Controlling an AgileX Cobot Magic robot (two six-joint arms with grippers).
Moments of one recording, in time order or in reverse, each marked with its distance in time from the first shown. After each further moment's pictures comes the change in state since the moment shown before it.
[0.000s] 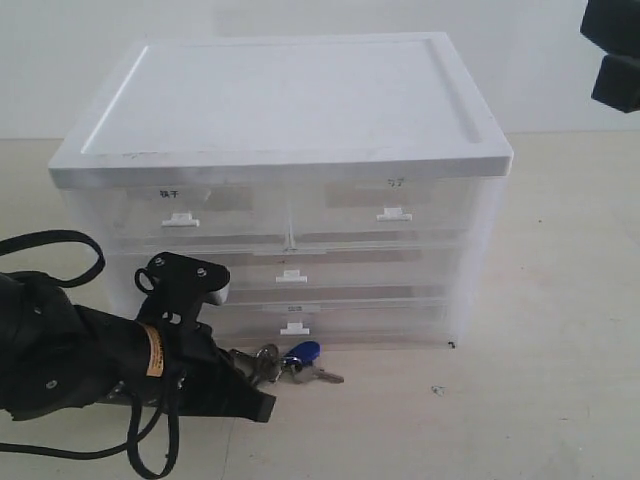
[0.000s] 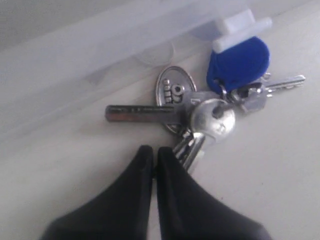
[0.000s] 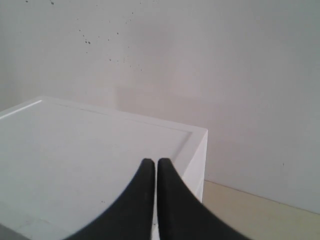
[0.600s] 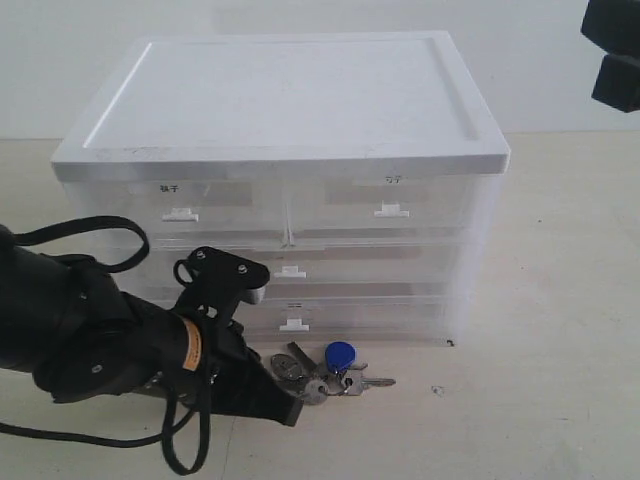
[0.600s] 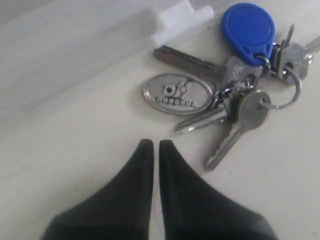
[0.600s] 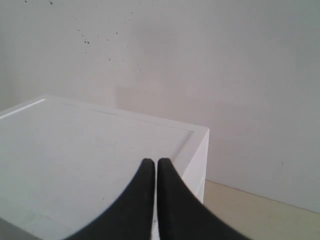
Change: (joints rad) left arm -0.073 0.003 -0.098 0.000 0.132 -0.006; right arm 0.000 0.000 0.000 0.002 0.002 0.000
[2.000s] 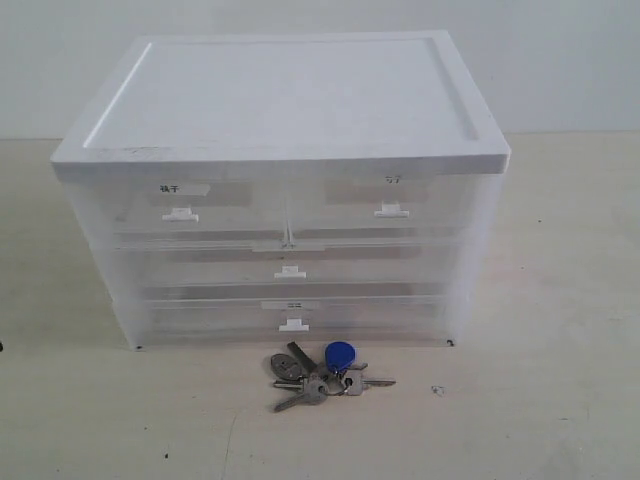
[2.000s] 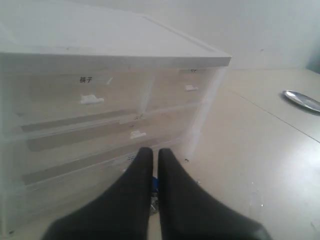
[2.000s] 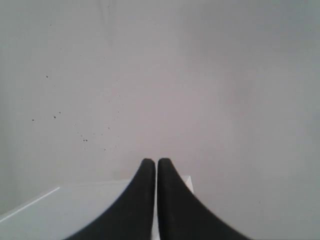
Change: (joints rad) left arm 0.000 -1.567 0.542 -0.012 0.119 -0.002; right arm 0.000 -0.793 0.328 0.133 0.203 0.146
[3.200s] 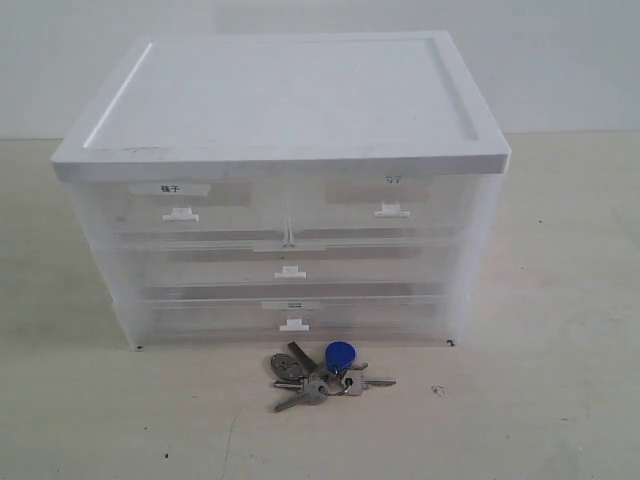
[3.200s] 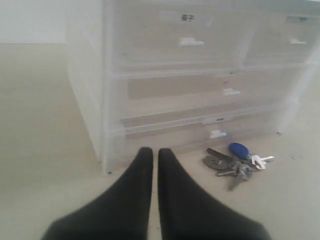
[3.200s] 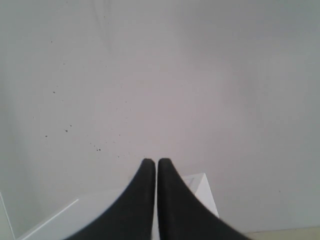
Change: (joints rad) left arm 0.290 -0.102 0.144 -0.141 0.074 0.228; right arm 0.000 -0.004 0.000 0.026 0.002 0.108
